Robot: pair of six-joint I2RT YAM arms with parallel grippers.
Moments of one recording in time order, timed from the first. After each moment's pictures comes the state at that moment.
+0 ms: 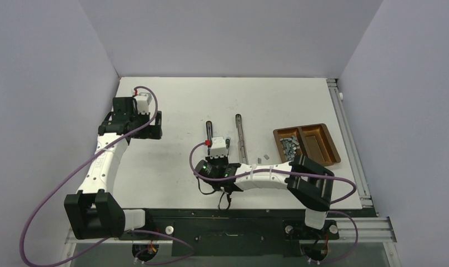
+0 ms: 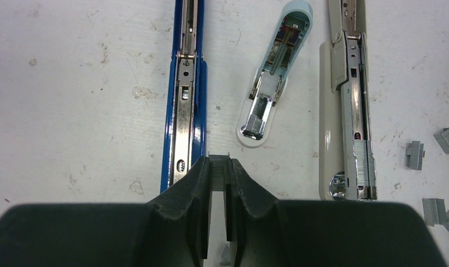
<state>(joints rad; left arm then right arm) 0.03 1.29 1.12 -0.69 0.12 0.06 1.22 1.82 1.13 -0.29 0.86 0.77</state>
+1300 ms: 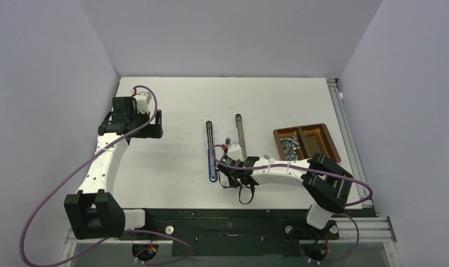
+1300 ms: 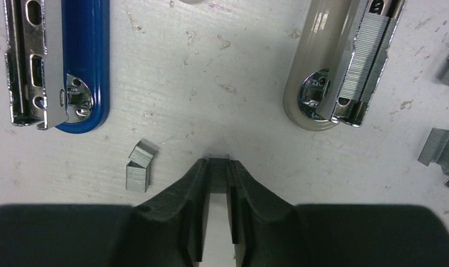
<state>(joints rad) 0.03 1.29 1.12 -0.68 0.14 0.04 1.08 1.68 0.95 -0.48 0.35 0.73</state>
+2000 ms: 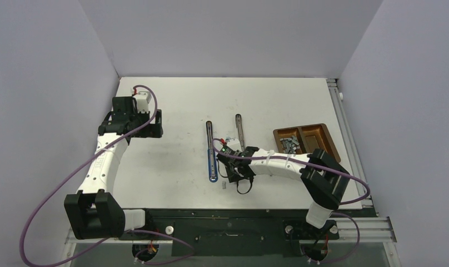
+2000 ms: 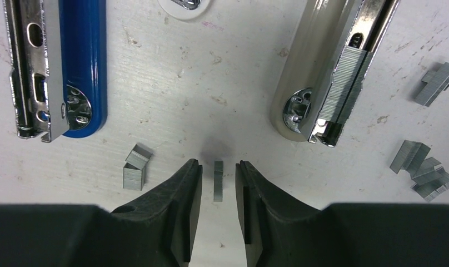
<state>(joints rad) 0.03 1.29 1.12 -0.67 0.14 0.04 1.00 1.72 1.06 -0.61 0.25 0.65</state>
